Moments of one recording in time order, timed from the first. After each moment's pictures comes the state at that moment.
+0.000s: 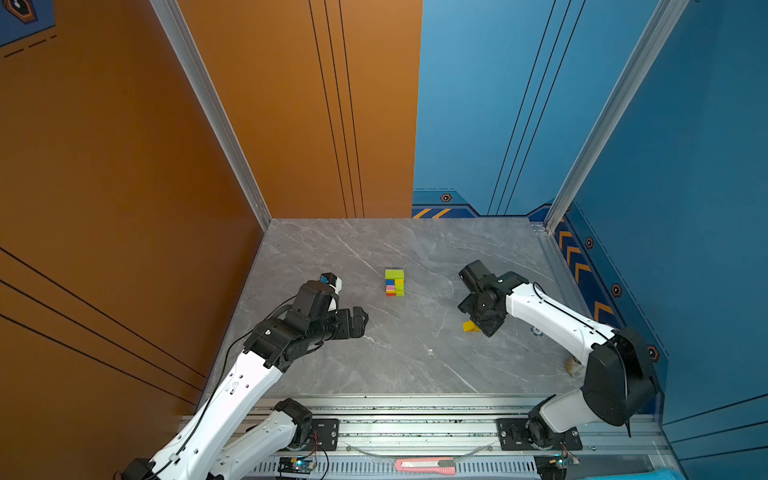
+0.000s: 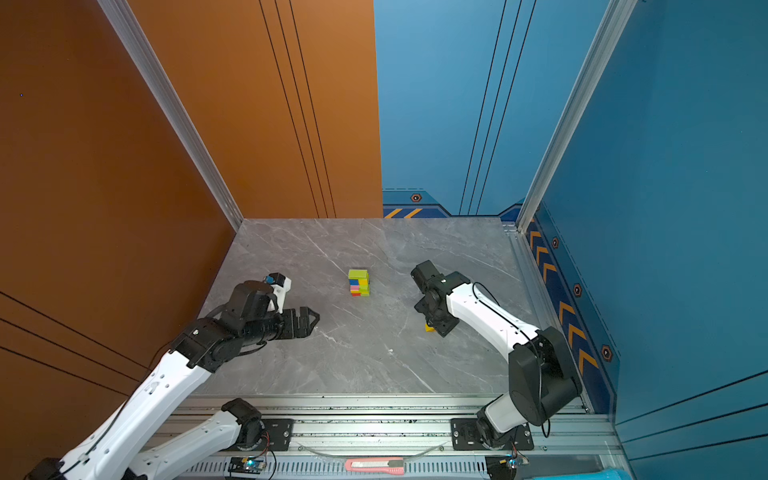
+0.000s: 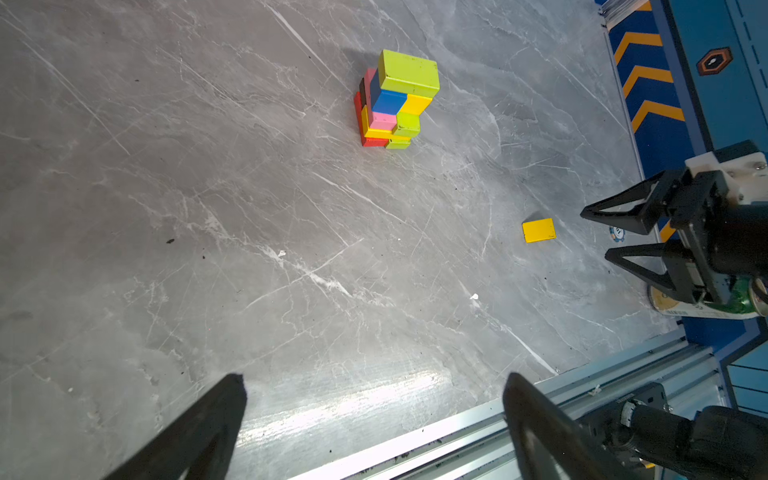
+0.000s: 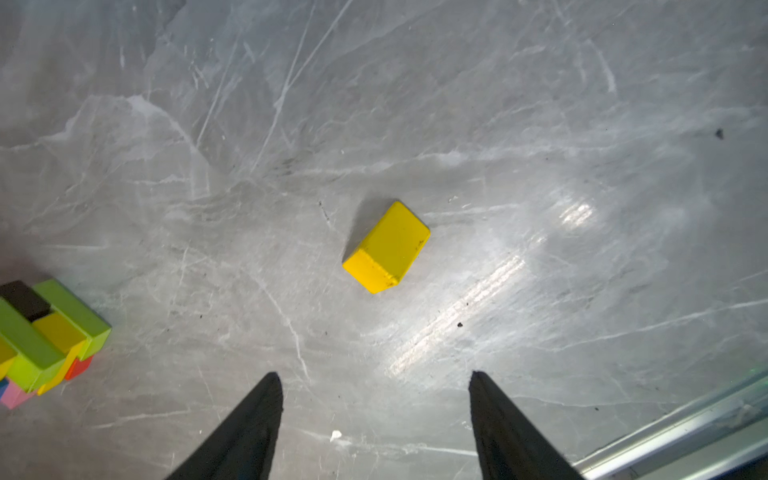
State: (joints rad) left arm -0.49 0.91 0.96 -0.89 0.06 -0.52; right arm 0.49 1.53 1.11 -0.95 0.12 1.35
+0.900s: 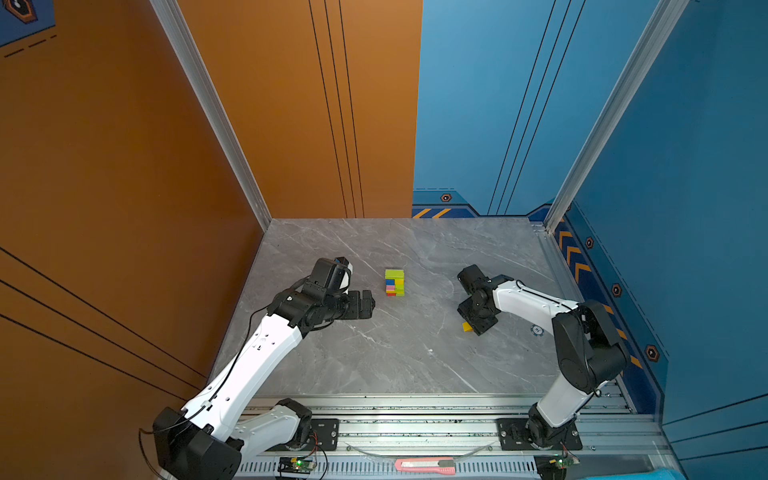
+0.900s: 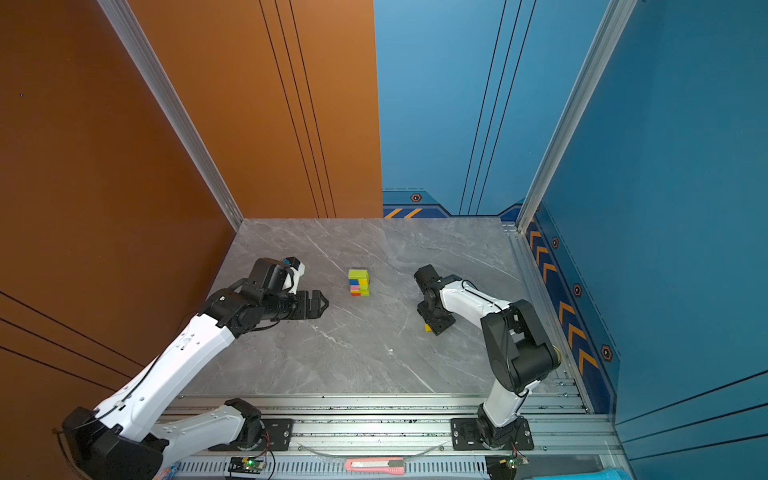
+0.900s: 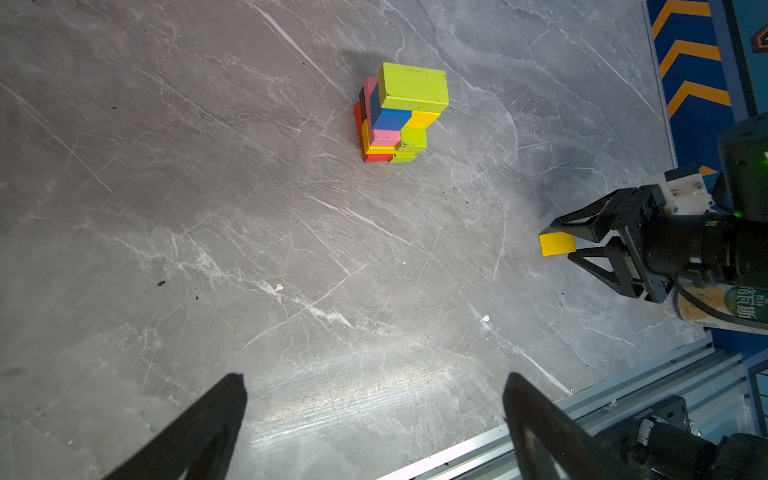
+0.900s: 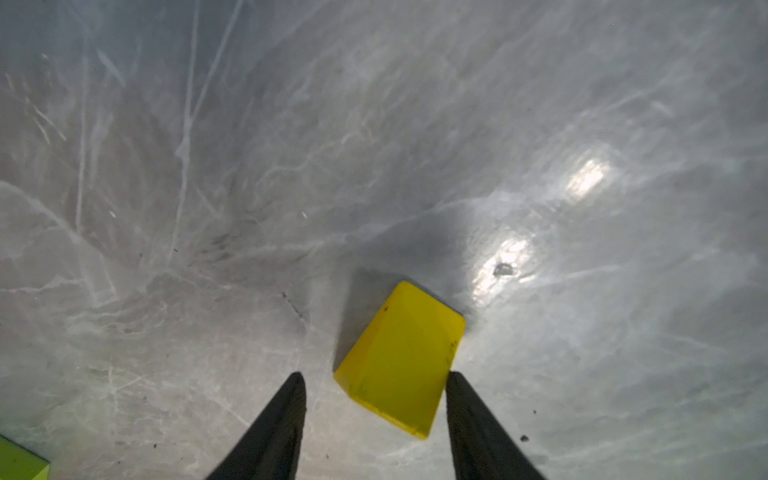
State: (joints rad) left arm -0.43 1.14 1.09 -0.86 0.10 -0.44; right arm 0.43 1.71 1.06 -0.76 0.05 1.40
